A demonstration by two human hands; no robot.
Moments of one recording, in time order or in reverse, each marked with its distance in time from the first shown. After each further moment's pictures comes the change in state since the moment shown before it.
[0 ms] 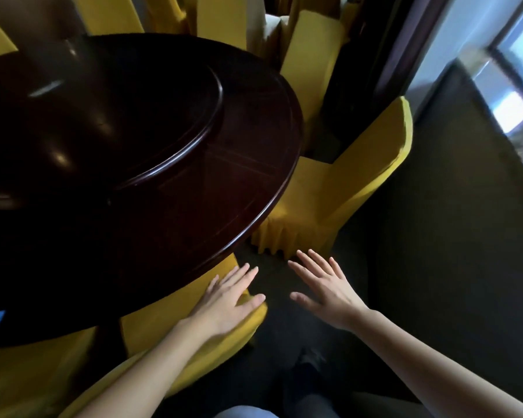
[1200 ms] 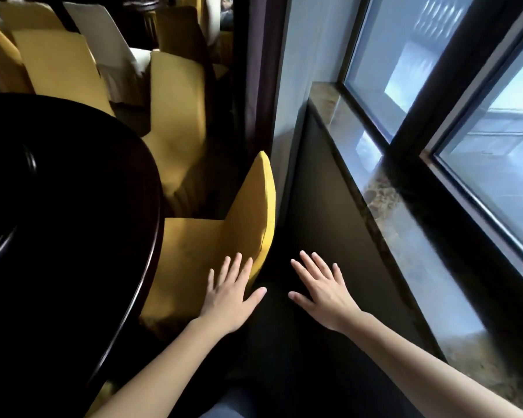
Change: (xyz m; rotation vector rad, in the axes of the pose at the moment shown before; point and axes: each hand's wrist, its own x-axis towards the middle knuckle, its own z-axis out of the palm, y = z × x) left_hand 0.384 0.298 -0.045 0.280 0.052 0.185; right_hand 0.050 0.371 -0.150 0.022 0.143 0.452
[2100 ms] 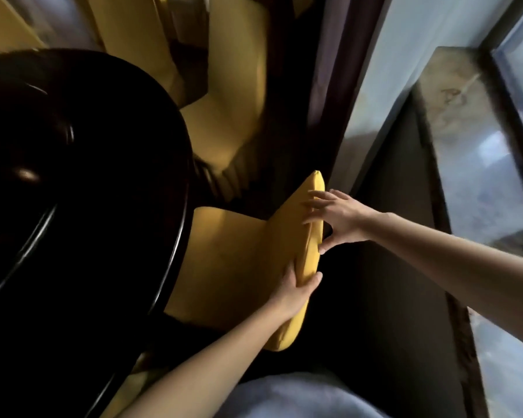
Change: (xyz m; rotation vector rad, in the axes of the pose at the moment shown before) left_hand 0.240 0.040 -0.042 -0.910 -0.307 -0.510; right_hand 0.376 0.076 -0.114 -0.280 -0.209 -0.674
